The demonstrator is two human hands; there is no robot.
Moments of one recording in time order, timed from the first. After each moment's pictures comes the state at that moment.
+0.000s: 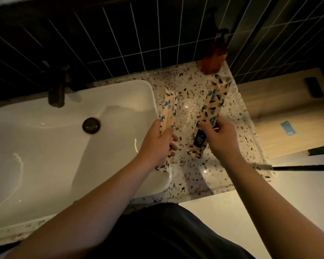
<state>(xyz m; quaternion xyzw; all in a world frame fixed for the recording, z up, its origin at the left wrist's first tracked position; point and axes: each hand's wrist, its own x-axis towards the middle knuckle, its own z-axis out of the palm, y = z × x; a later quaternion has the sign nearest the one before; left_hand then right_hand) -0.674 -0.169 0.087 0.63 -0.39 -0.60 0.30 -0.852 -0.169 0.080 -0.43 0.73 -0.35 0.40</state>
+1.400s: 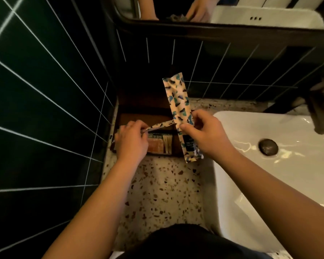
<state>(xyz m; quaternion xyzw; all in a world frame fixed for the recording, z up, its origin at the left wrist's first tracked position) 0.059 -0.149 0.038 0.82 -0.52 -0.16 0.18 -0.143 -0.200 0.110 -0.70 0.55 -0.22 0.40</state>
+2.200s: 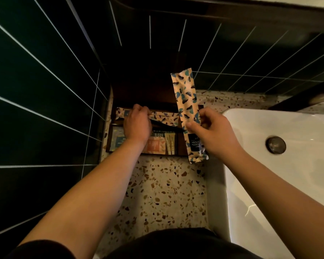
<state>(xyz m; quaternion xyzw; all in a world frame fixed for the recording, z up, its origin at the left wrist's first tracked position) 0.077 -0.222 -0.037 0.80 -0.56 -0.16 0.14 -0.133 -0.223 0.083 -0.65 0.59 -0.21 0.43</state>
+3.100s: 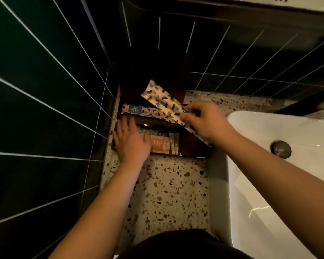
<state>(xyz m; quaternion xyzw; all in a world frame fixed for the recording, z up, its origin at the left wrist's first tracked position) 0.081 -0.155 -0.030 0.86 -0.46 -0.19 0.12 -0.104 -0.253 0.088 -0.74 0.56 -0.07 0.37</state>
